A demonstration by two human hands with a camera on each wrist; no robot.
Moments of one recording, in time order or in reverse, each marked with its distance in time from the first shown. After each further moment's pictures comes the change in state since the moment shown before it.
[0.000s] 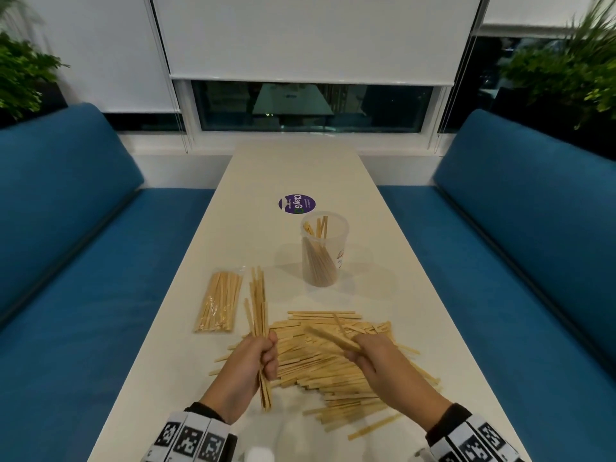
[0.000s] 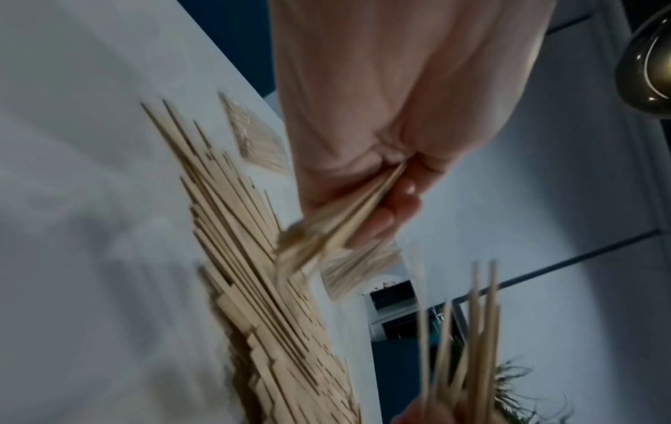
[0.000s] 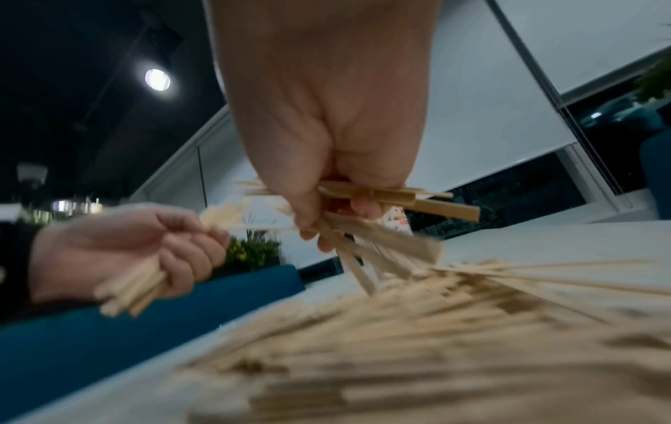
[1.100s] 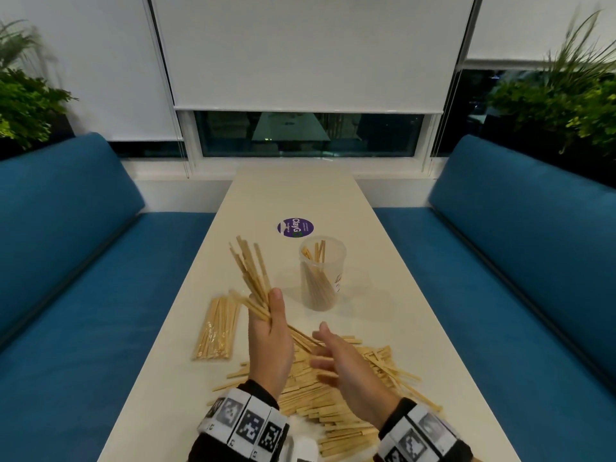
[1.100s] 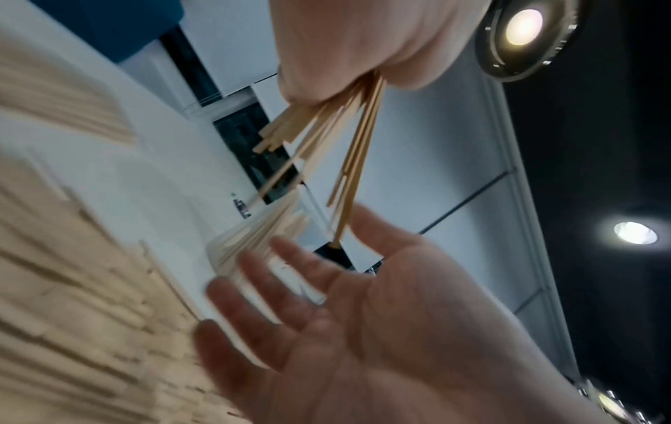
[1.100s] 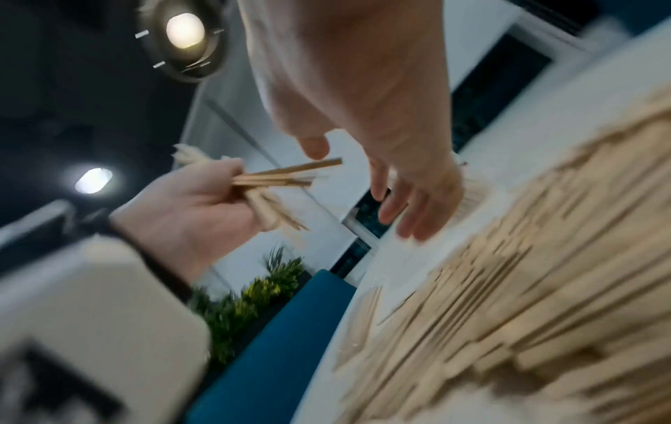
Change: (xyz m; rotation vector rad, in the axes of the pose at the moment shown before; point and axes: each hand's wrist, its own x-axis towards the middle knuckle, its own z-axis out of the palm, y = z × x) left_hand 0.017 0.041 0.061 0.118 0.367 0.592; right_hand 0.039 -0.061 0.002 1.105 -0.012 0.500
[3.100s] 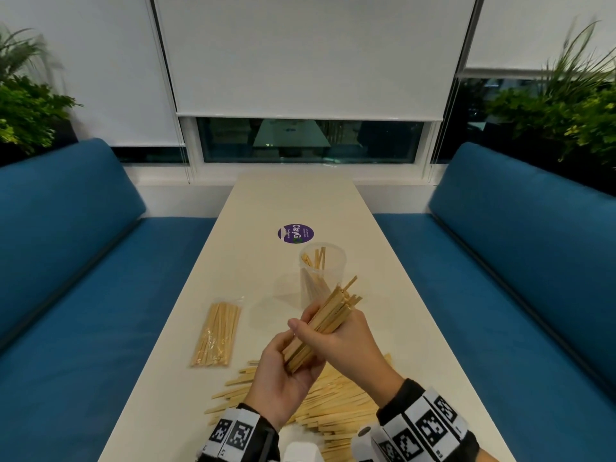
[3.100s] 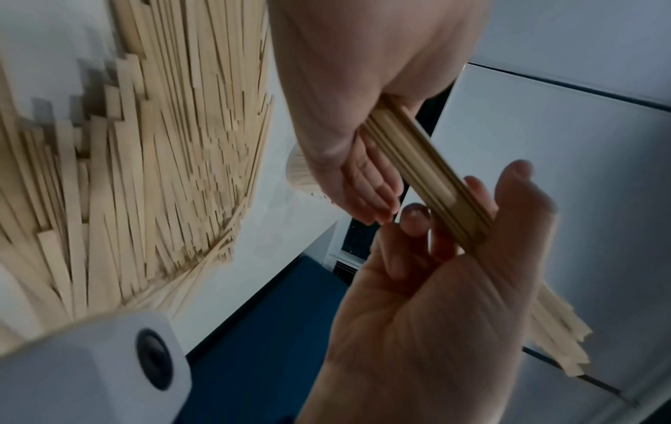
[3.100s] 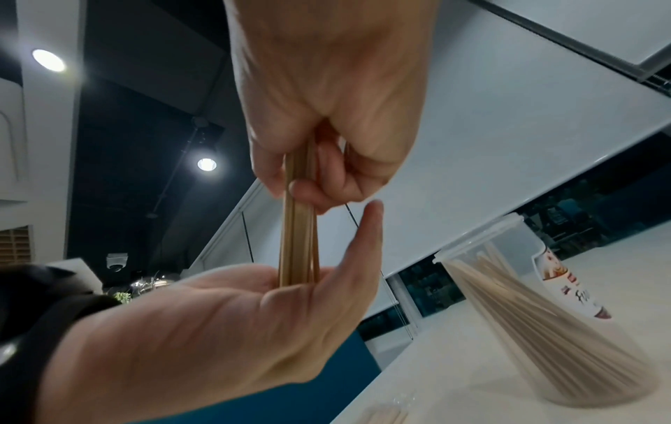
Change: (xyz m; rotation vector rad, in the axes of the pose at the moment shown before) left_hand -0.009 -0.006 -0.002 -0.764 -0.199 -0.782; right_hand -0.015 -0.051 0.007 -0.389 0.108 -0.677
